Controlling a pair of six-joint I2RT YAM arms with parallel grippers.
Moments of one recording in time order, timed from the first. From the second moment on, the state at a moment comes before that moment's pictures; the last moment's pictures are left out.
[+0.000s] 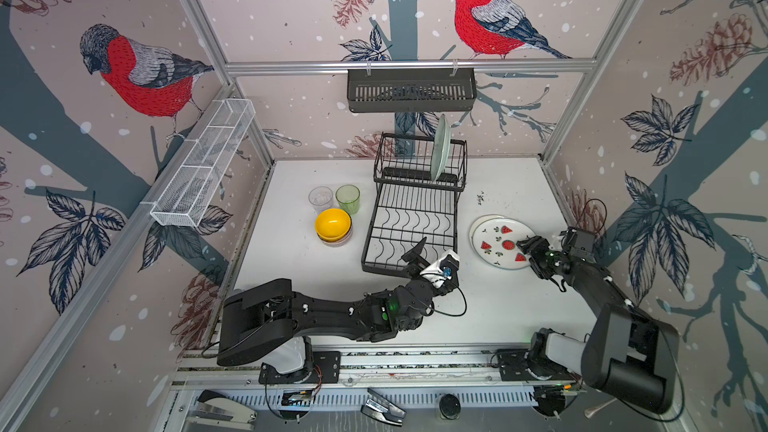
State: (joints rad) left arm -1.33 1.49 0.67 0.69 -0.79 0.33; right arm -0.34 1.21 0.53 -0.27 -0.49 0.65
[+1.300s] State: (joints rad) left arm -1.31 1.45 0.64 0.67 -0.72 0.26; right arm -0.21 1.26 0.67 -0.41 -0.22 0.60
